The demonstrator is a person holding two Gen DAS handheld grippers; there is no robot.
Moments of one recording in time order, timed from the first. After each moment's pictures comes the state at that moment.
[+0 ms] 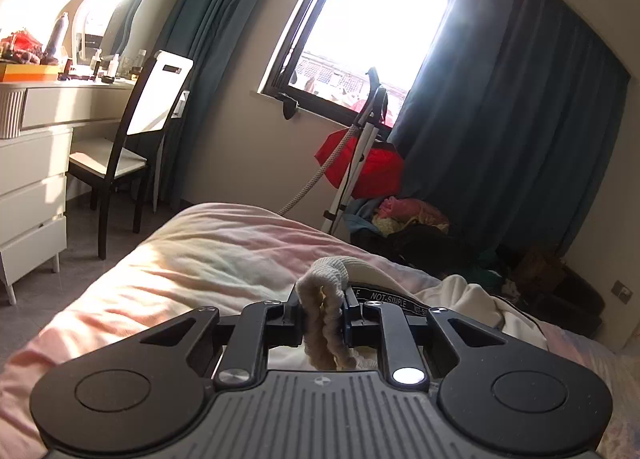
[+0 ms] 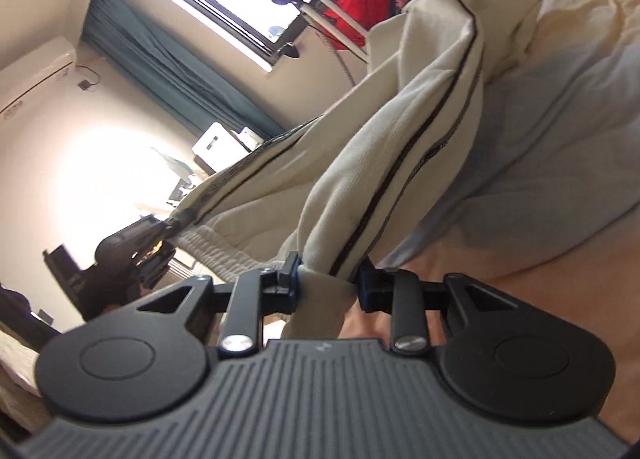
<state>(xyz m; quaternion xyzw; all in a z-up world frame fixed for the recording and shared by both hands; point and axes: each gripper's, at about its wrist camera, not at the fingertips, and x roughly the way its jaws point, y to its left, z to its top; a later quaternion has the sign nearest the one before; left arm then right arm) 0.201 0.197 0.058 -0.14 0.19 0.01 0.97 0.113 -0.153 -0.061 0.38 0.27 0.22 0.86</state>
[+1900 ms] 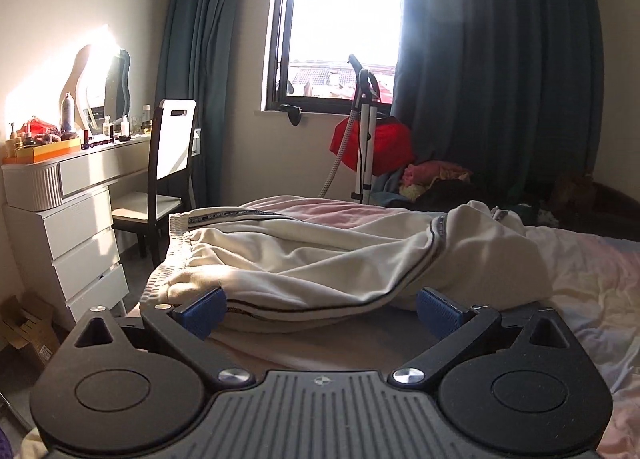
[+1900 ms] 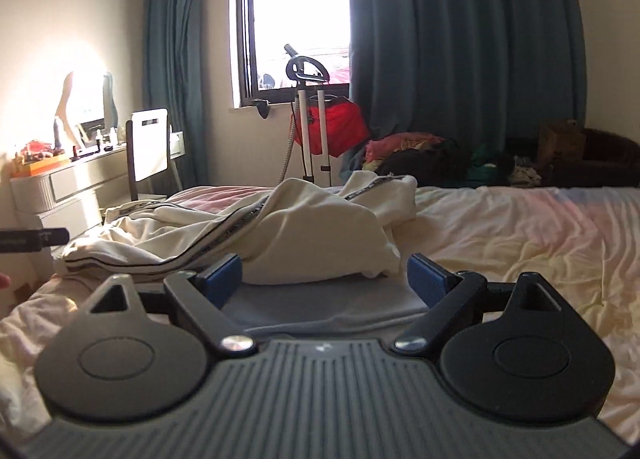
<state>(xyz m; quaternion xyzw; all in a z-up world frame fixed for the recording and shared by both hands) 0.054 0.091 0.017 -0.04 0.19 0.03 0.98 0.062 -0.244 -0.008 0.07 0.16 0.08 0.98</state>
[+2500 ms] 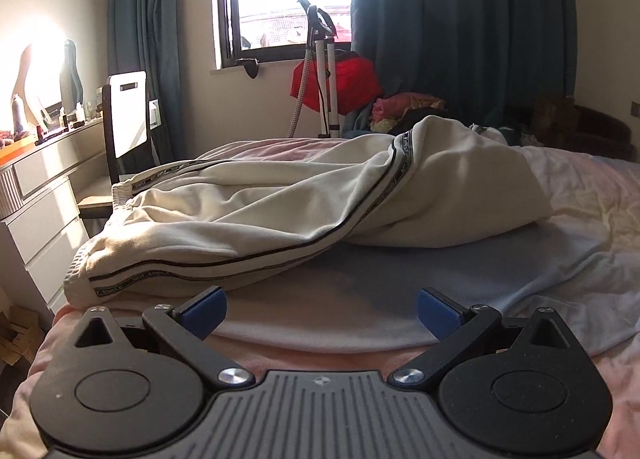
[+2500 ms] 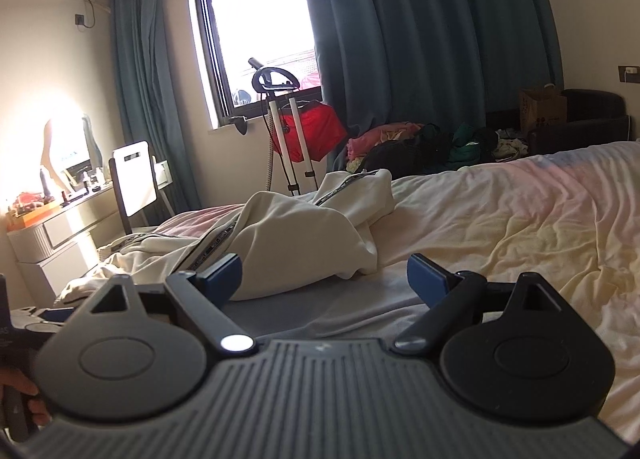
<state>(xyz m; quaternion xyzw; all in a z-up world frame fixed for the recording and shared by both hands) 0.134 0.041 -0.034 0.04 0.26 -0.01 0.96 0.072 -0.282 -0.011 0.11 0.15 0.06 0.98</state>
